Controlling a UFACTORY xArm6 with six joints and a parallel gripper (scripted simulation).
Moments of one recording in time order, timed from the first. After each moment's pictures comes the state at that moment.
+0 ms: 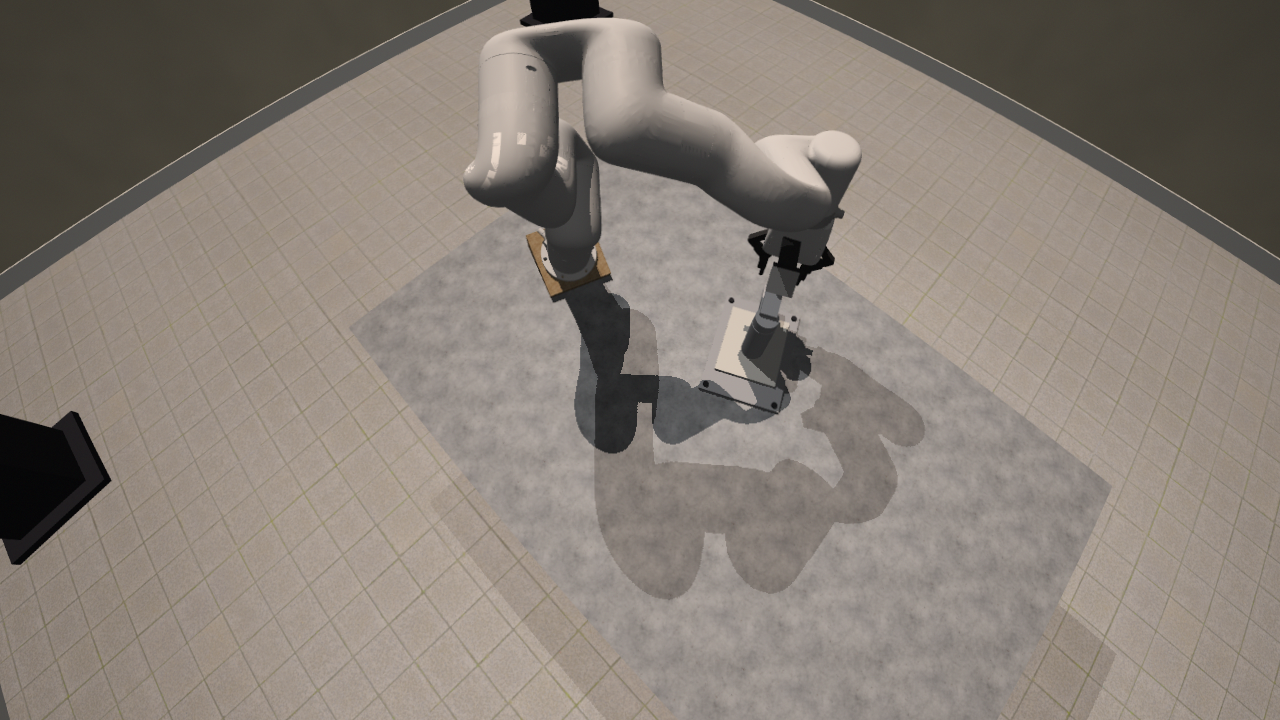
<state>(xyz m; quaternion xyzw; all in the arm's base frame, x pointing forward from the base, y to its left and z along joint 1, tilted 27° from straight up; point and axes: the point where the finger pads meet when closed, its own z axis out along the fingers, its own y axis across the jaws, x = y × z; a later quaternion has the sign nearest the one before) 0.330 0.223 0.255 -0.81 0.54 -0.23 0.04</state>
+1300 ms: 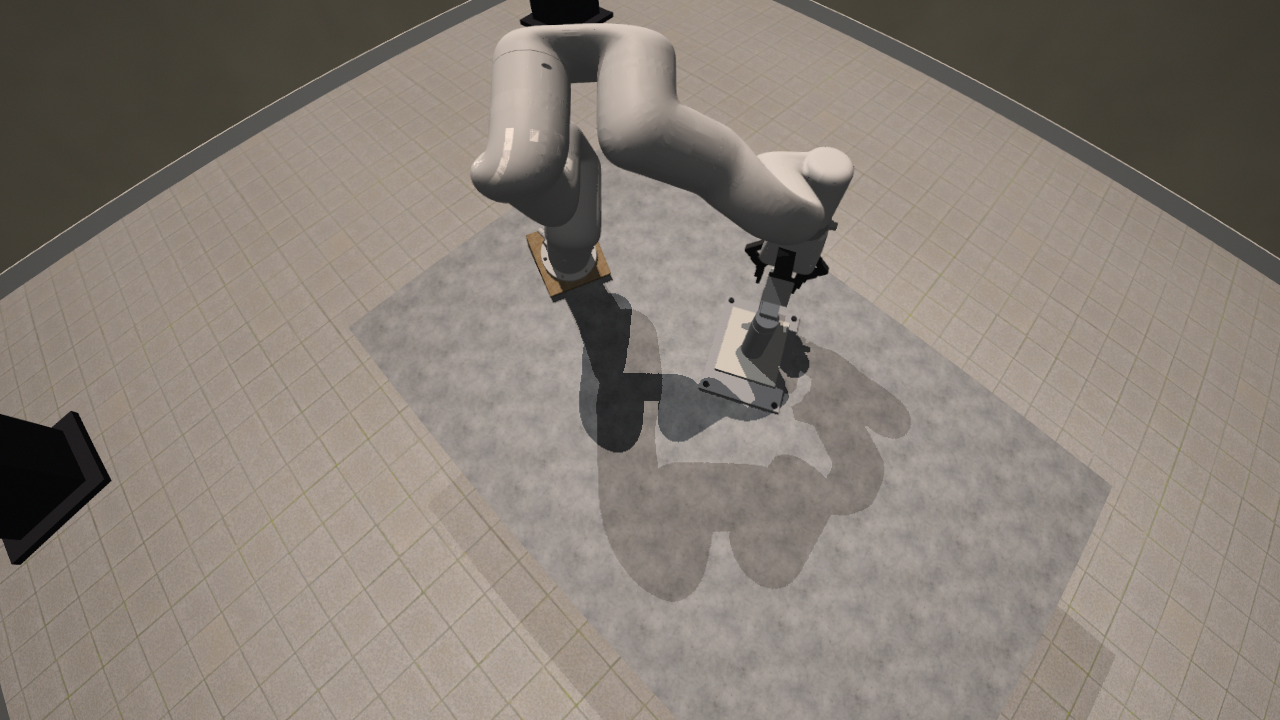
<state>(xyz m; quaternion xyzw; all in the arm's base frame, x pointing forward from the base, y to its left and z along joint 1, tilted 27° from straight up) 0.341 0.218 0.230 -0.81 0.54 -0.23 0.04</state>
